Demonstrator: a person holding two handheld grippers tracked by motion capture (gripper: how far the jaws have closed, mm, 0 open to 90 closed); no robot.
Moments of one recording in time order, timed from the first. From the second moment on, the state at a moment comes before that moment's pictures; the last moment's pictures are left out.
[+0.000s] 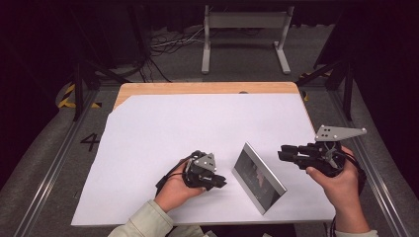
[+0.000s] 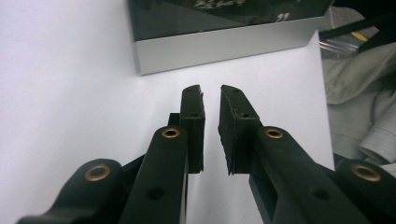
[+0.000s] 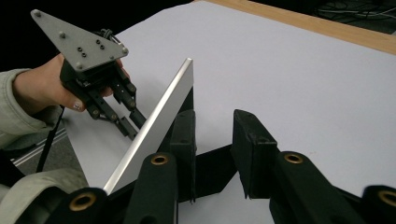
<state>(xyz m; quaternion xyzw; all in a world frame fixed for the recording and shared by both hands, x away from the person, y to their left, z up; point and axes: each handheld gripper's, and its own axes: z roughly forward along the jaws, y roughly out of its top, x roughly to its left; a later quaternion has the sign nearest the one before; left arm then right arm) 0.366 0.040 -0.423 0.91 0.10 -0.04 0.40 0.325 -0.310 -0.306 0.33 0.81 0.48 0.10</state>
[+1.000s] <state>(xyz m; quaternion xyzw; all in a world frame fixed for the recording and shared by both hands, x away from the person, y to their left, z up) 0.388 0.132 -0.406 0.88 0.21 0.05 0.43 0.319 -0.297 -0.300 0.35 0.80 0.47 0.12</state>
